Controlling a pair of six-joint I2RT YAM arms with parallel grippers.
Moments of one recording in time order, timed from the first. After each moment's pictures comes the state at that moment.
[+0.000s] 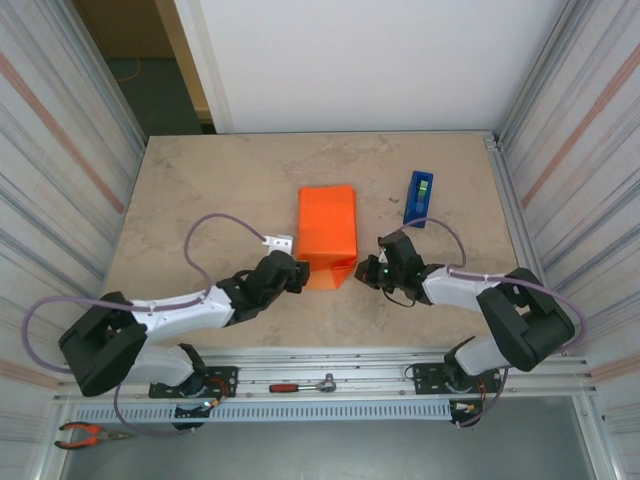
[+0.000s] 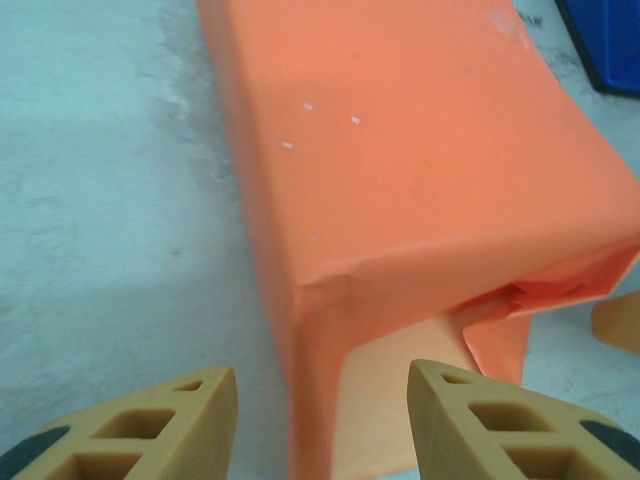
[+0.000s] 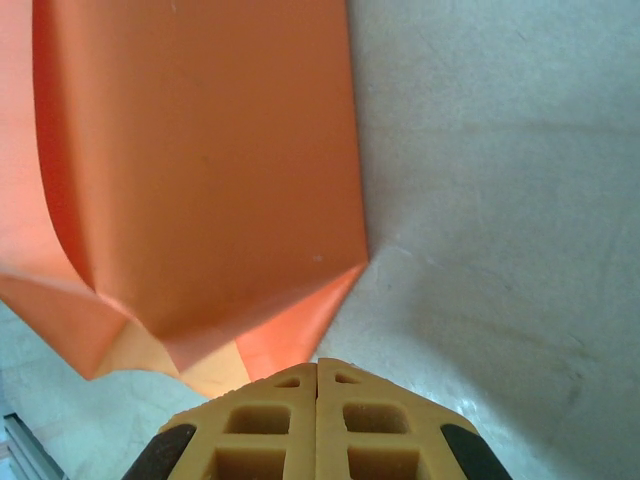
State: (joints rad) left arm -0.89 1.28 0.54 0.08 -0.36 -0.55; right arm 0.57 1.45 0.51 0.13 -0.27 0.93
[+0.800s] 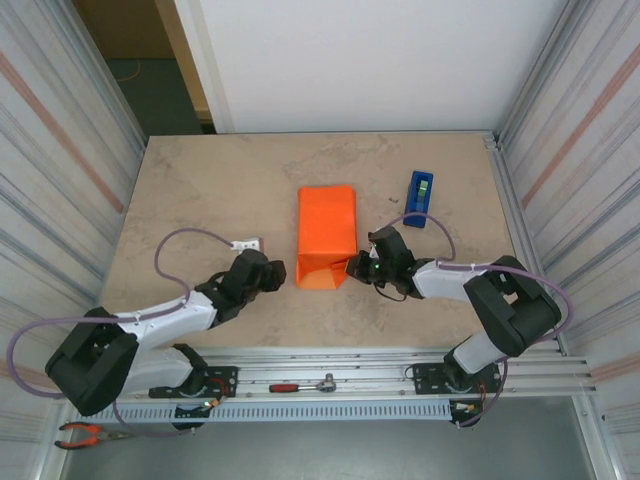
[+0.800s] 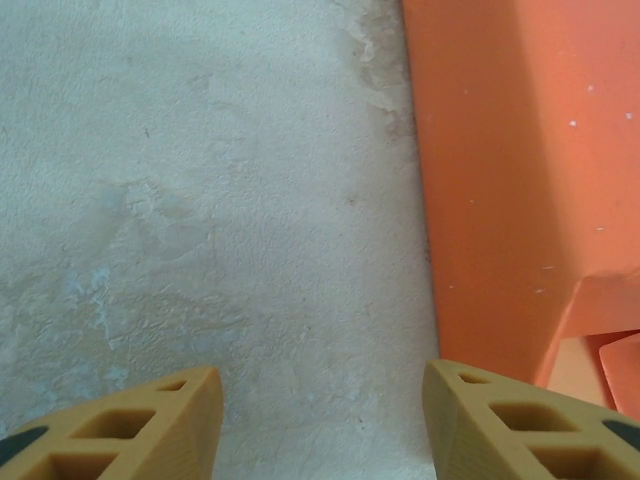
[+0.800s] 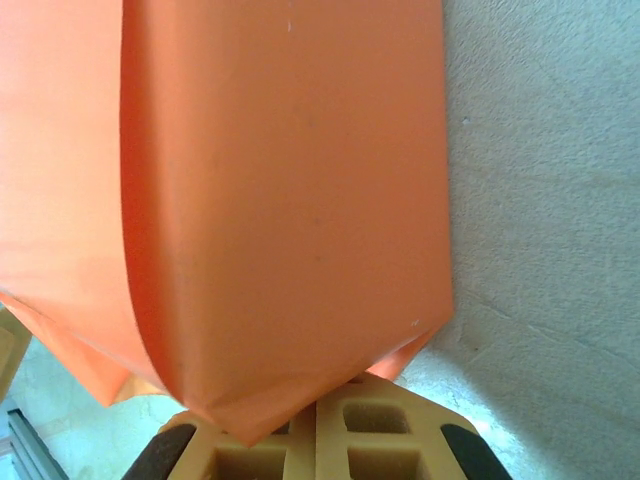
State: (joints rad) left arm -0.69 1.20 0.42 0.04 -0.25 -0.69; right arm 0.61 1.53 0.57 0.19 -0.26 0.93
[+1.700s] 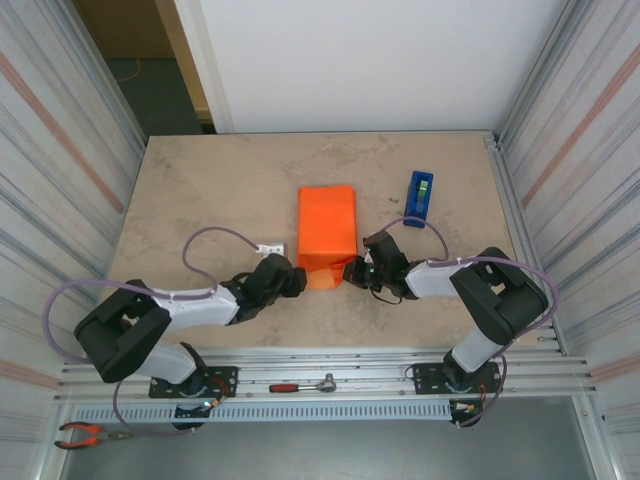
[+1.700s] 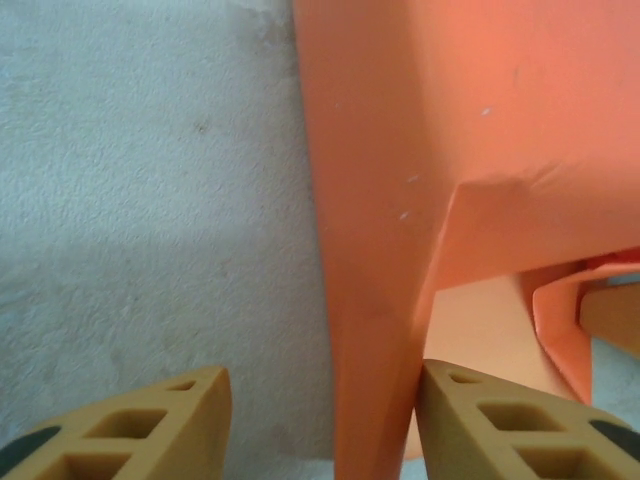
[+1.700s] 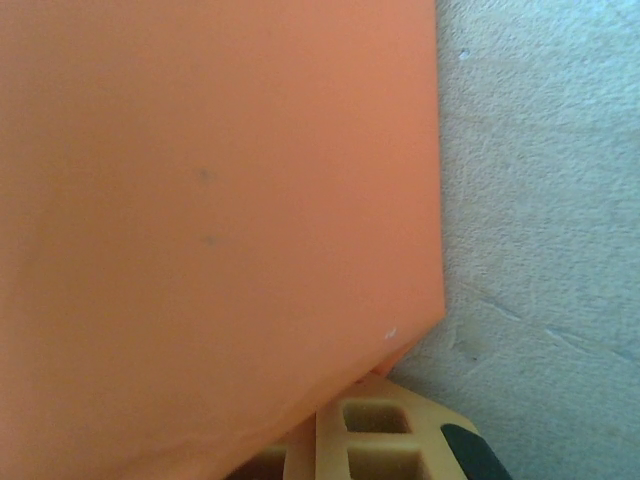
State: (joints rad) left arm -0.83 1.42 0.49 0.16 -0.25 -0.74; right arm 0.63 1.62 0.57 0.23 -0.26 0.93
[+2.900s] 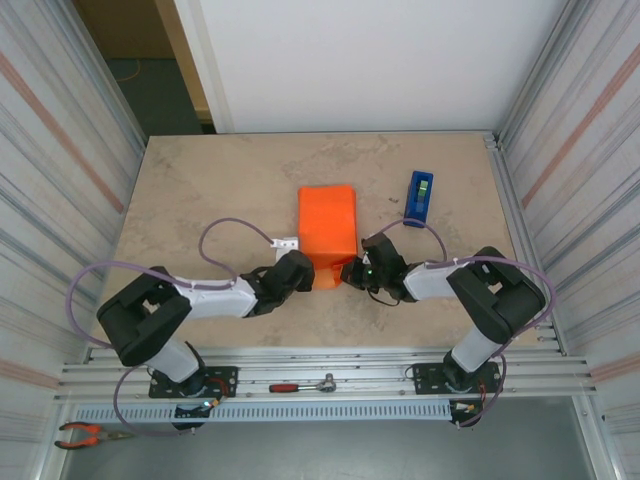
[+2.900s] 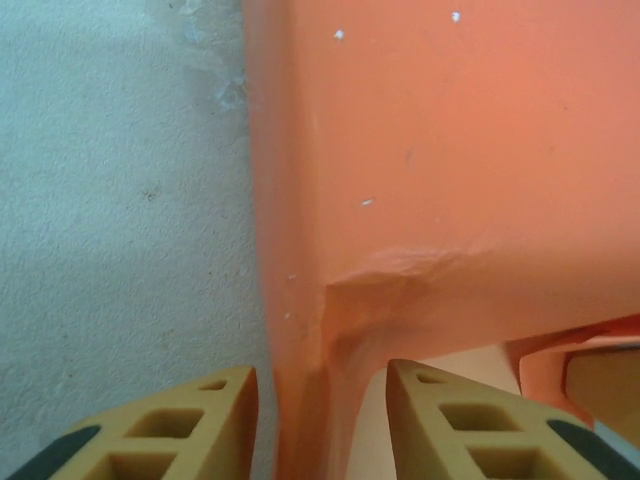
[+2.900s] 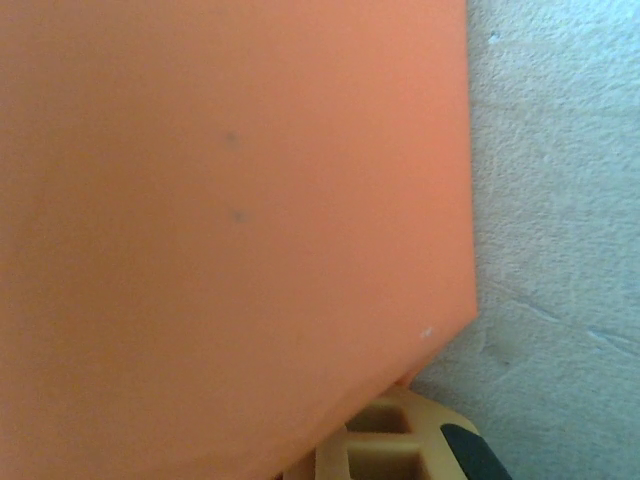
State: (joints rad) left arm -0.90 1.55 0.62 0.12 -0.39 -0.73; right arm 0.66 1.63 0.55 0.29 -0.23 0.97
